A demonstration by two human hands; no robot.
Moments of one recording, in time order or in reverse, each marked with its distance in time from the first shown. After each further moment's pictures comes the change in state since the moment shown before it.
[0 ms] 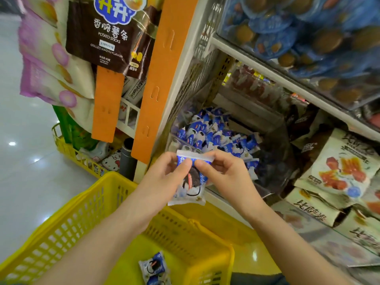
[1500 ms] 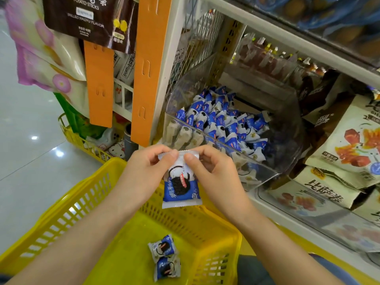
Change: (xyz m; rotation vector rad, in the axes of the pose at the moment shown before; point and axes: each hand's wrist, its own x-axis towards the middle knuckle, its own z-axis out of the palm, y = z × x) left_hand 0.000 -0.016 -0.006 0.308 0.165 0.115; right_hand -0.021 0.023 0.024 0.107 0.000 0.051
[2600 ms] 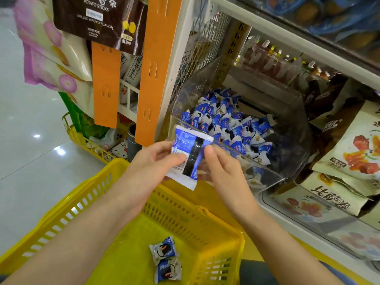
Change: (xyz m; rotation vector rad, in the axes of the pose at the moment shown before) left_hand 0.005 0.003 -0.002 -0.361 -0.045 -0.202; right_hand 0.005 -0.001 -0.002 0.097 -0.001 0.119
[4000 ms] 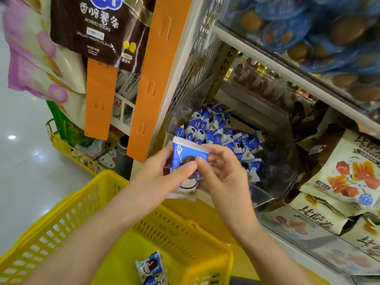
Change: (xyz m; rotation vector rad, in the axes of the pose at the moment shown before) left_hand 0.007 0.019 0.005 0.189 -0.198 0.213; right_hand 0.003 -0.027 0.001 0.001 0.157 -0.166
